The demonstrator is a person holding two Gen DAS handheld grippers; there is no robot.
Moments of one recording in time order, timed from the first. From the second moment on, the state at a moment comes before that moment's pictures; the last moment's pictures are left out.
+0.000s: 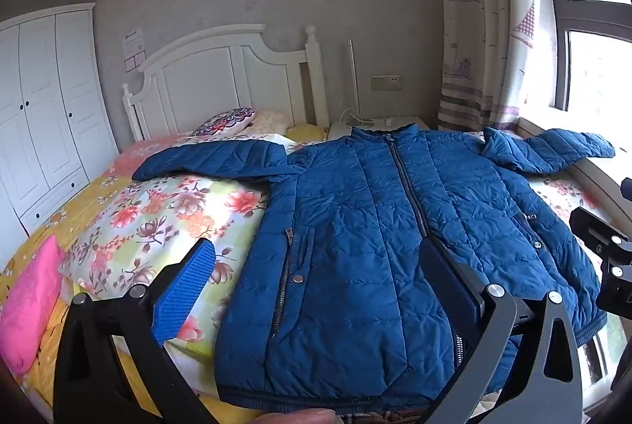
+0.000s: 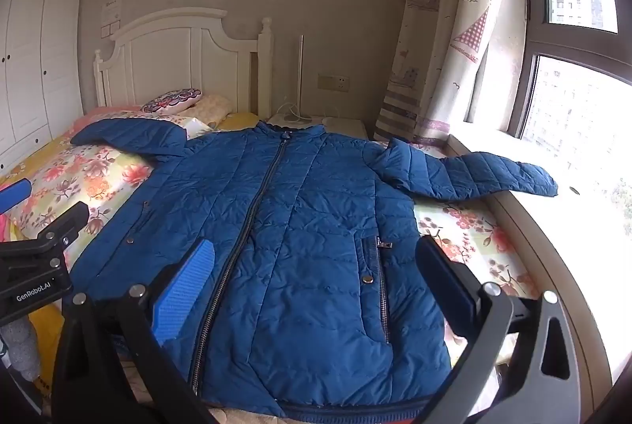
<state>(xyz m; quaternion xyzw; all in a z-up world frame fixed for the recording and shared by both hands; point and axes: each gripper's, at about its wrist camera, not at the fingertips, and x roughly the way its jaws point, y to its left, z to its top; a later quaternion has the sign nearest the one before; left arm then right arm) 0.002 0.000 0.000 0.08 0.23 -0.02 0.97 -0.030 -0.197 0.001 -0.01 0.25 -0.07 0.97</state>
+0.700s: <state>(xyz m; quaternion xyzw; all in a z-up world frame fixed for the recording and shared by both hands) -0.001 0.005 -0.005 0.07 0.24 -0.02 0.97 -0.028 -0.192 -0.003 -0.01 0.25 -0.07 0.97</state>
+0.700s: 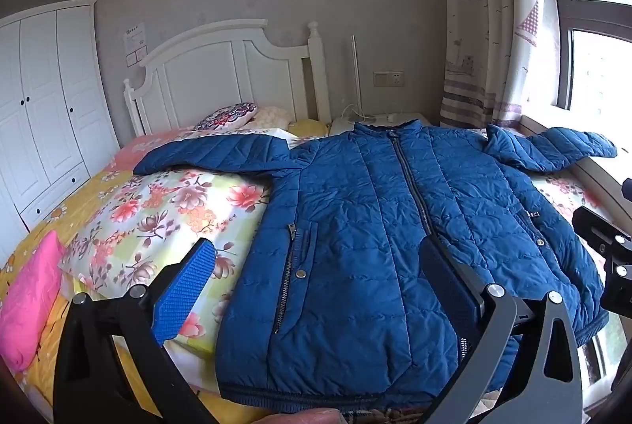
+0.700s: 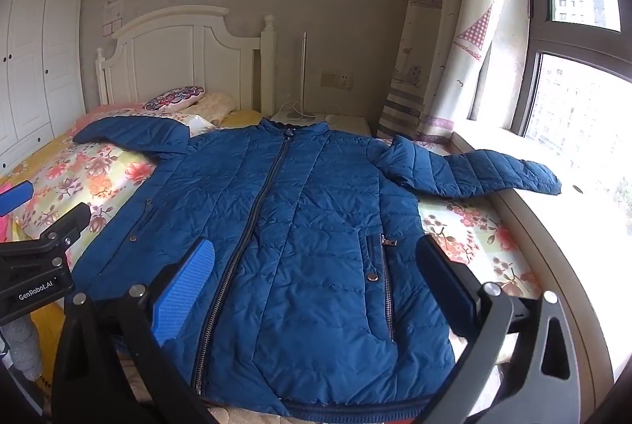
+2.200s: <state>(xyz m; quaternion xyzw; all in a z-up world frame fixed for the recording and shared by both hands) -0.002 0.013 -0.009 0.07 0.24 -0.01 0.97 -0.027 -0.194 -0.009 0.00 0.26 -0.06 0.96</state>
